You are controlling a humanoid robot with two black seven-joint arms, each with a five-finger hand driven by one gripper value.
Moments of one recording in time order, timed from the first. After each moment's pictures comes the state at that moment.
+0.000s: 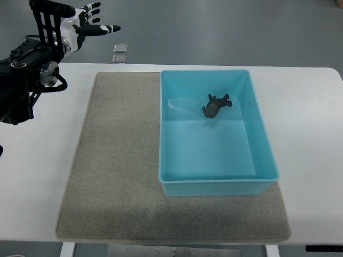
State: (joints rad) left arm -1.18 0.26 -0.16 -0.33 0.04 -0.07 -0.19; right arm 0.05 0.00 -0.01 0.06 -0.06 0.17 0.06
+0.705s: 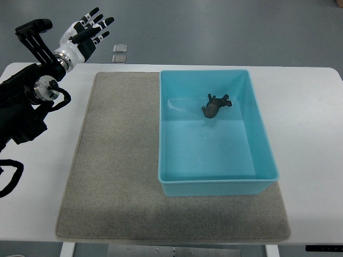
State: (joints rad) left arm -1.04 0.22 -0.59 -0.32 -0.02 -0.29 -0.20; right arm 0.05 0.00 -0.01 0.06 -0.06 0.17 0.06
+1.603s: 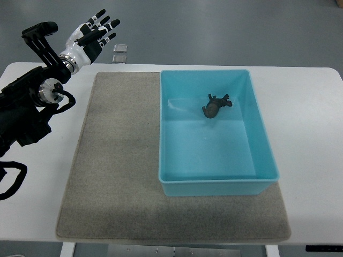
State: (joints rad) left arm -1.03 0.20 -0.59 -0.34 -0.01 -0.31 -0.21; right arm 0.05 0.00 -0.01 0.06 -0.06 0.17 0.06
